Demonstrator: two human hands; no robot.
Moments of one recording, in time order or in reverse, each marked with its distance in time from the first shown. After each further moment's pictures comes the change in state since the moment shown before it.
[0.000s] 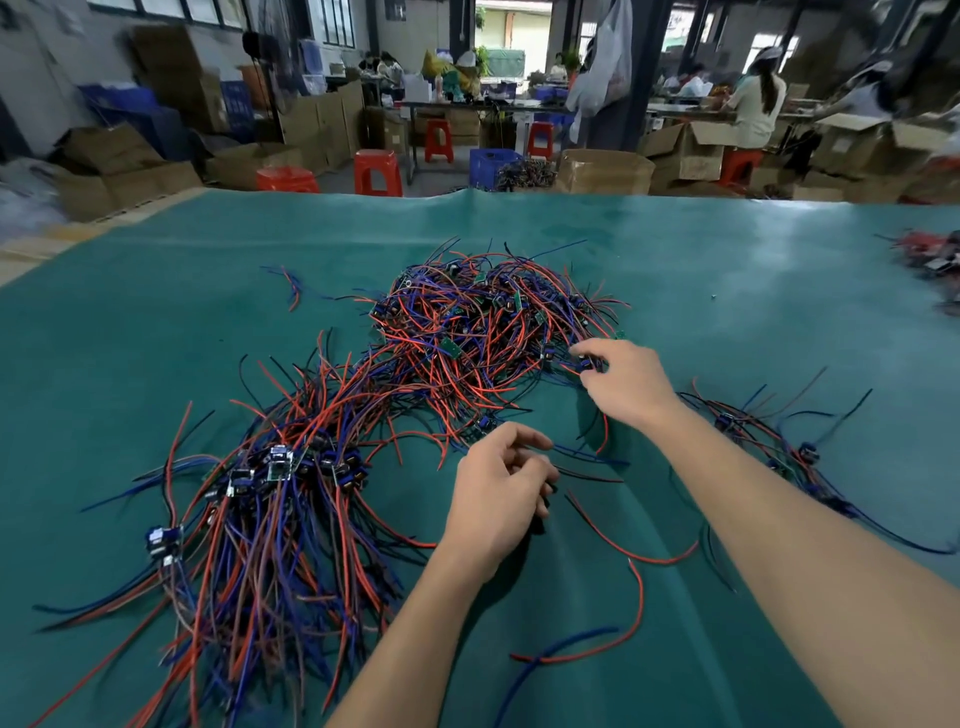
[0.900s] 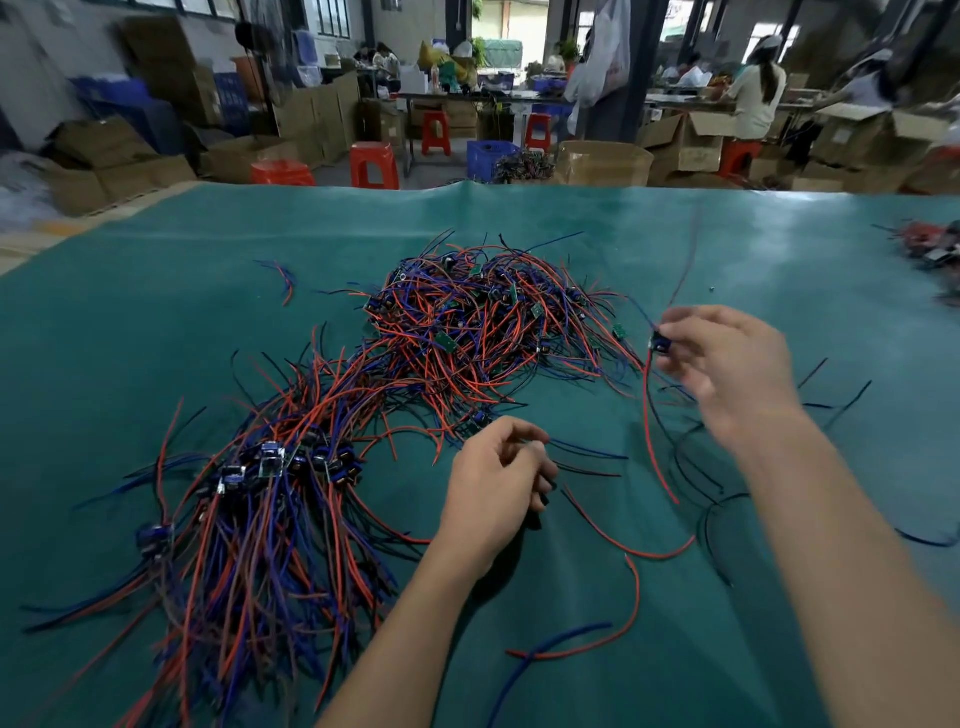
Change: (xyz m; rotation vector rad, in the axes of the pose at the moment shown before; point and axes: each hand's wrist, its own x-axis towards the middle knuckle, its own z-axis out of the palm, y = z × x) left_hand -0.001 0.002 0.000 -0.041 -0.023 -0.010; right_hand -0.046 -0.001 -0.067 1.153 0.278 0.299
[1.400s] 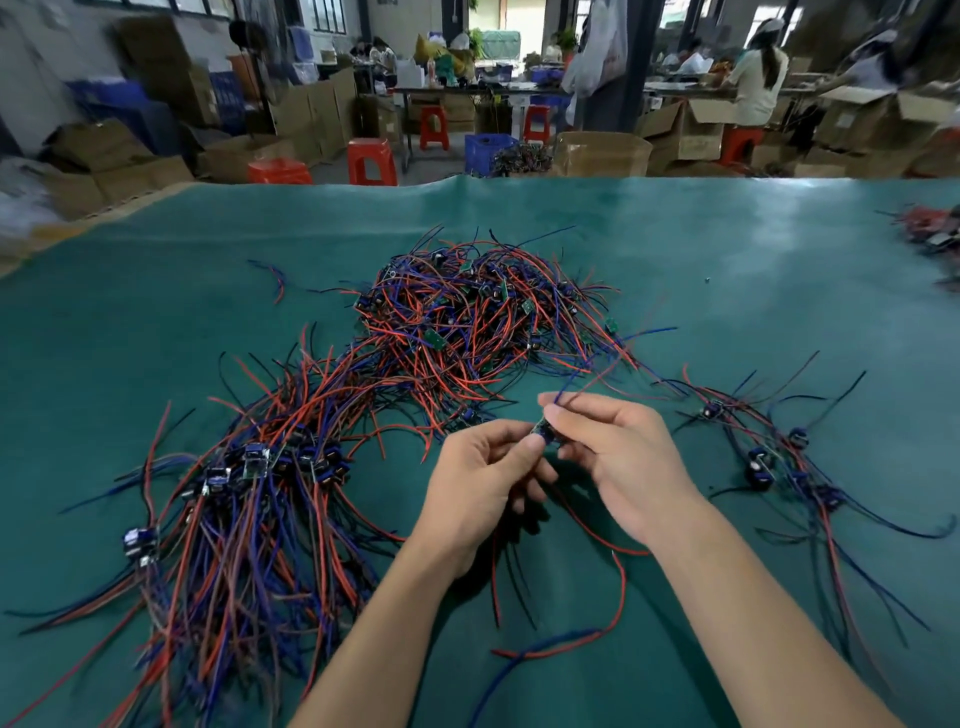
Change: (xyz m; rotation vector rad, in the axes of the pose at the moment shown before) left_hand -0.002 0.002 -0.004 -0.118 -0.131 0.049; right_hand -0.072 0.057 0.028 0.108 -0.344 0.216
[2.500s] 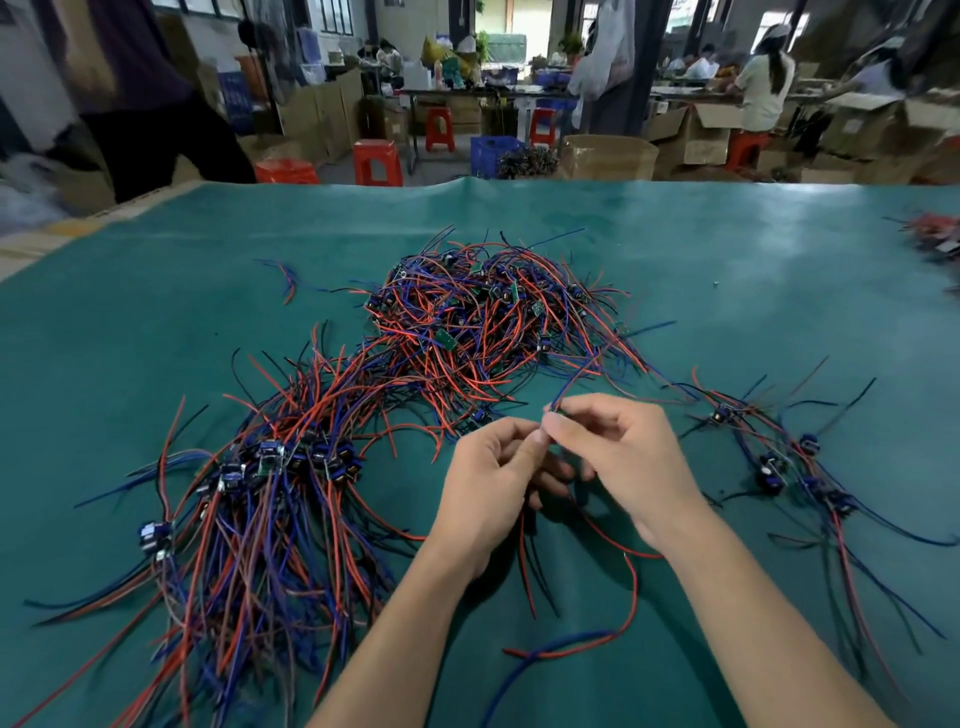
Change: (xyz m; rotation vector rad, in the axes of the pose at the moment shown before) left_hand -0.001 0.002 0.006 0.038 0.043 0.001; right_hand 0.001 0.008 -0.006 -0.416 0.012 -0.209
